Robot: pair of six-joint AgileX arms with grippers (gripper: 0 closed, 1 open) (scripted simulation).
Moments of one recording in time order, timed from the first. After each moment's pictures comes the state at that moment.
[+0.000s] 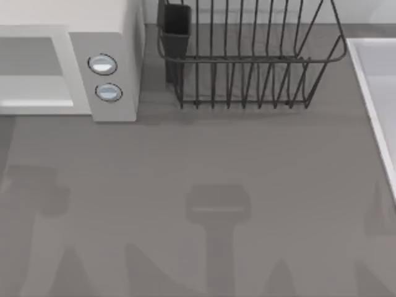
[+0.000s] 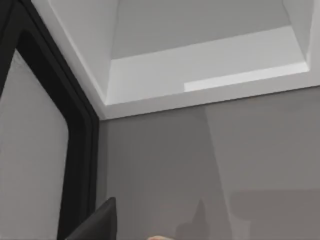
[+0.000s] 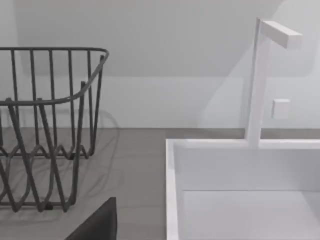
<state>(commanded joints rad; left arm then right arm) 0.11 0.57 0.43 -0.33 0.00 0.27 0.00 0.00 0.00 0.00 0.00 0.00</state>
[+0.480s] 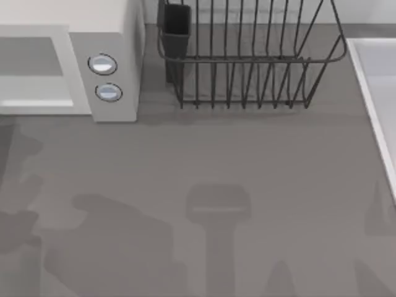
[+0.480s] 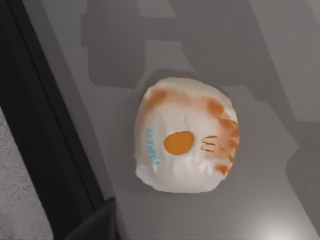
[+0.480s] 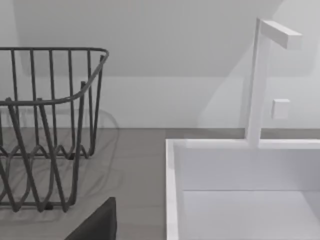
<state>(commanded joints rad) 0.23 1.40 0.93 -0.76 0.00 0.59 0.00 0.00 0.00 0.00 0.00 0.00</state>
